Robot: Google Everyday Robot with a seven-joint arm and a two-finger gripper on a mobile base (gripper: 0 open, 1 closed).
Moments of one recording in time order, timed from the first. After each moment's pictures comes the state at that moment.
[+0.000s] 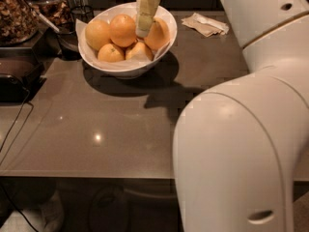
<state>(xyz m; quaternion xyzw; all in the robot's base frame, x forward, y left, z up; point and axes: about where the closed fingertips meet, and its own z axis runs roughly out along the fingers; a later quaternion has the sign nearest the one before) 0.680 0.018 1.021 -0.70 0.67 0.01 0.24</state>
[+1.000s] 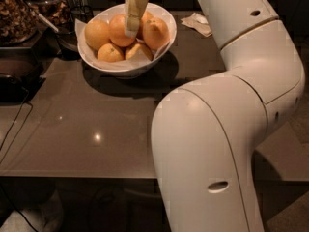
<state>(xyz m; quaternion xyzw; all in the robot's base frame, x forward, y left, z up) 0.712 0.049 1.009 -0.72 0.65 0.02 0.26</state>
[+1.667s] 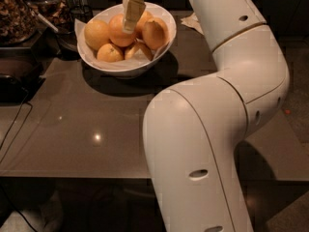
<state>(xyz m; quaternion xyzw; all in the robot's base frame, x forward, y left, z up) 0.723 0.053 0.991 -0.72 0.65 0.03 0.25</state>
